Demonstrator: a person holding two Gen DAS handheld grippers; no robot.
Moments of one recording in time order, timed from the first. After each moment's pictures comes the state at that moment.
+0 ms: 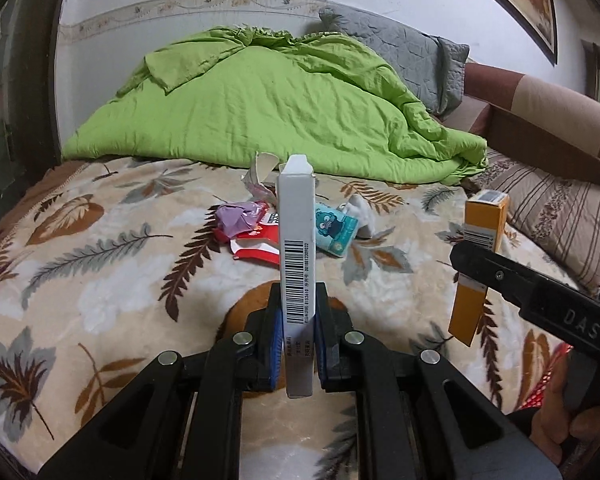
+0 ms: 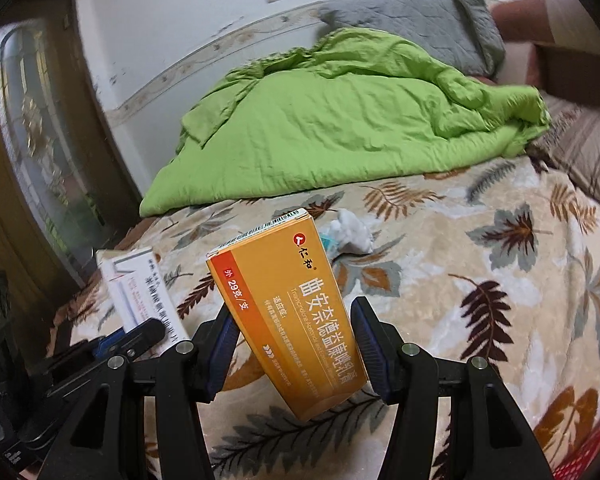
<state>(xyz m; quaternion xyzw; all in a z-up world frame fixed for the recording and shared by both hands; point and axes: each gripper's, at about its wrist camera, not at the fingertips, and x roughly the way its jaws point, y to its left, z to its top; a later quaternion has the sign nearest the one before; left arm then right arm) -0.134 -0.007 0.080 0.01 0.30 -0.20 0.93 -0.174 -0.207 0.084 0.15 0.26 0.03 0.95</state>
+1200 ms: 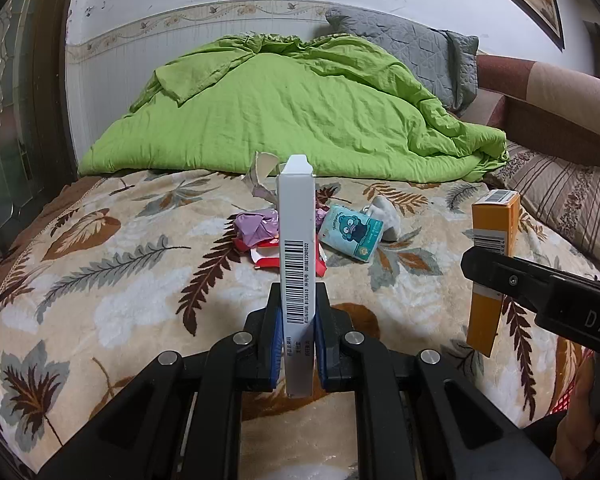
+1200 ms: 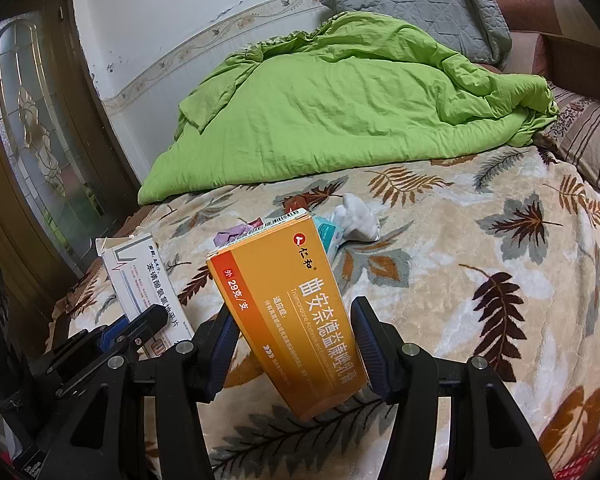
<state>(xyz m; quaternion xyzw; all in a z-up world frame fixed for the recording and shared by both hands) -0.128 -0.014 0.074 0.04 0.28 -0.16 0.95 -0.162 -0.206 0.076 0.16 0.29 0.03 0.94</state>
